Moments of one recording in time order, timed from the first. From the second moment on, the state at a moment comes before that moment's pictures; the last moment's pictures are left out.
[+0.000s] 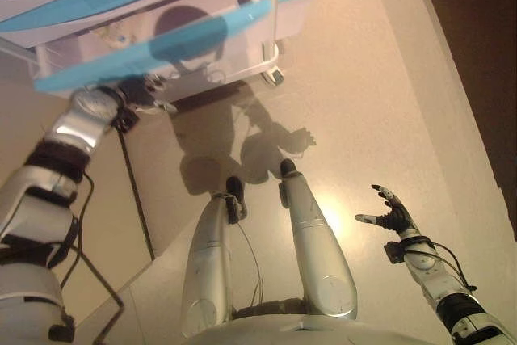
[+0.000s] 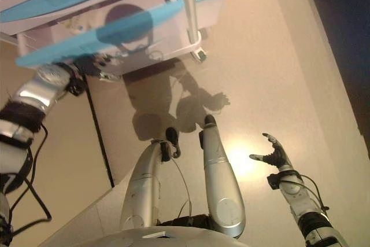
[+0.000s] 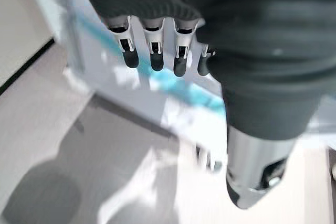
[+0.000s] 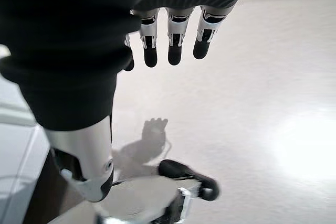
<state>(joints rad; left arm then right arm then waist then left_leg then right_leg) -1.06 0.90 -0.58 0.83 -0.28 0.23 -0.24 -0.05 -0.57 0.27 0.77 0.05 -0.36 -0.18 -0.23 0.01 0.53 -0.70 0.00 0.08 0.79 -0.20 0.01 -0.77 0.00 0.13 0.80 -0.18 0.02</state>
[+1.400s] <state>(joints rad) -0.02 0.31 -0.06 1.01 -0.62 -0.22 -0.19 0.00 -0.33 0.22 1.08 0.25 -0.30 0.27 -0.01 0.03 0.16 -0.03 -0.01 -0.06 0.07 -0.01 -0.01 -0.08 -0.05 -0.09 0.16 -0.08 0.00</state>
